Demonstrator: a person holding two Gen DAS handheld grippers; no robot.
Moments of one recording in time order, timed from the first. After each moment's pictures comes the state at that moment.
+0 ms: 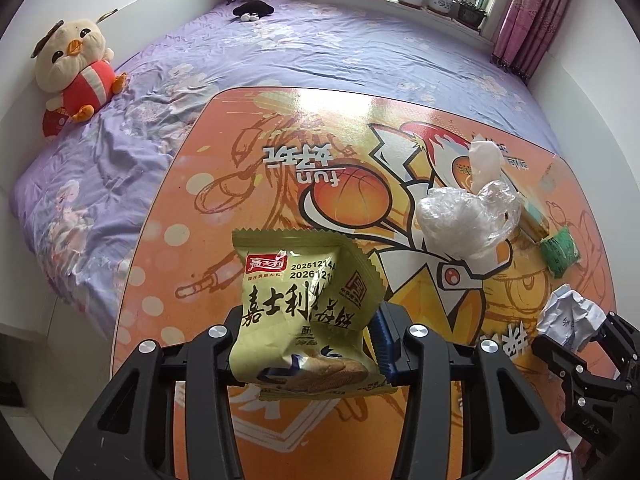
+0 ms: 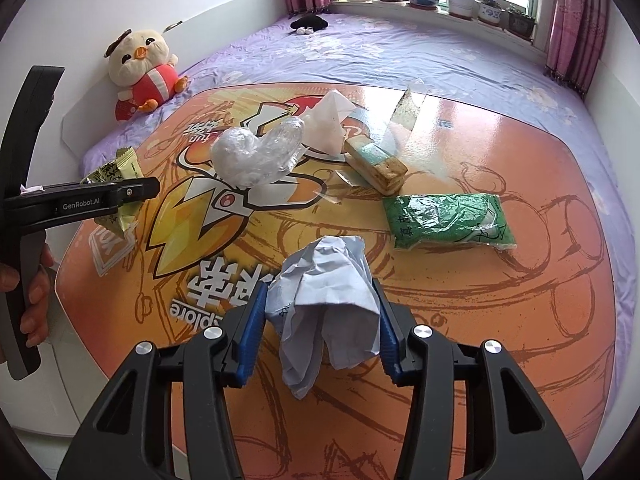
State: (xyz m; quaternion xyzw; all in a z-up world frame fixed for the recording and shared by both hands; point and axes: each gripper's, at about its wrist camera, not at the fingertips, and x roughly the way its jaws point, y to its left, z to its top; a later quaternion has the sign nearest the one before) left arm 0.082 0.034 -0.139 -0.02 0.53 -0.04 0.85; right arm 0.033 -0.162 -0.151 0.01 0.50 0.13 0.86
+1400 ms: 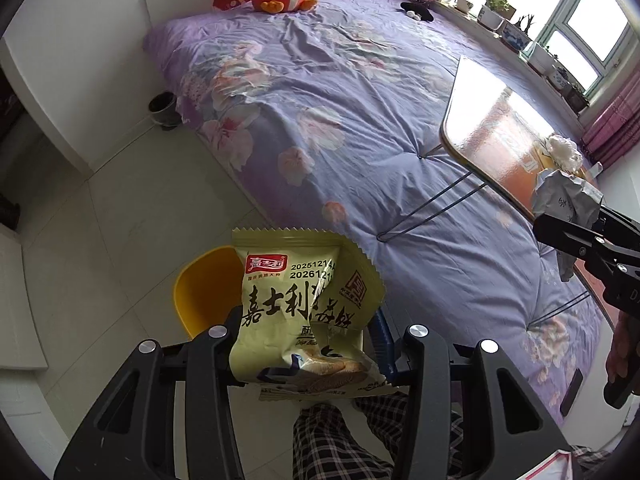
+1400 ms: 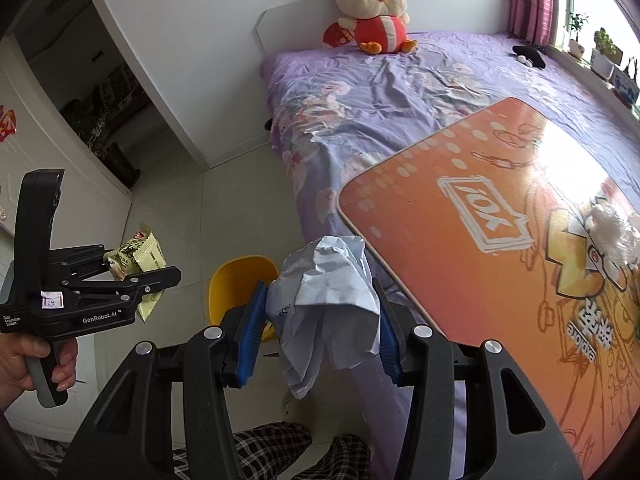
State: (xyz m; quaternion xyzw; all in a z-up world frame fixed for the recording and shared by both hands) left arm -0.203 0.216 -0.152 -0.18 0.53 0.15 0.82; right arm -0.092 0.076 -0.119 -0.13 0.48 0.43 0.76
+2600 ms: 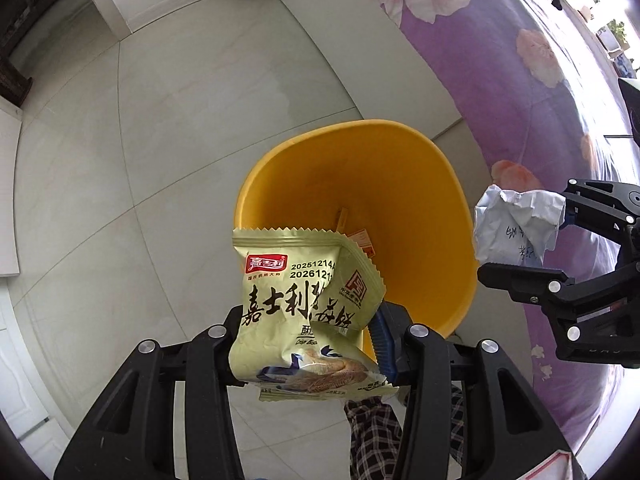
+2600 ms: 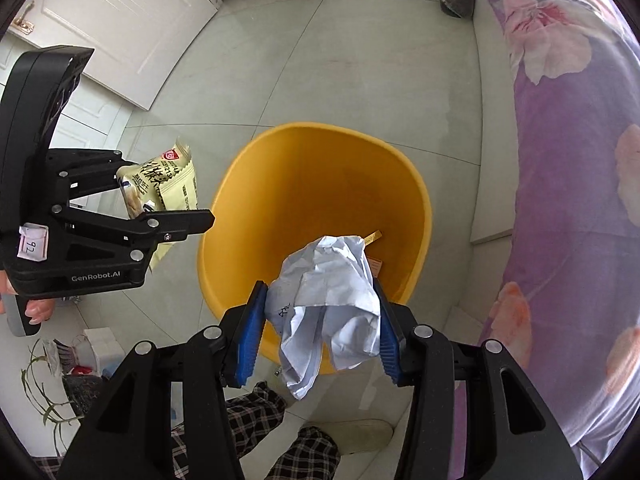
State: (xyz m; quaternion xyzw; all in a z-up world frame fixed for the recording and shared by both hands) left arm -0.264 0.384 -0.430 -0.29 0.61 0.22 0.71; right arm -0.150 0.327 -0.426 -0.35 0.55 0.57 0.50
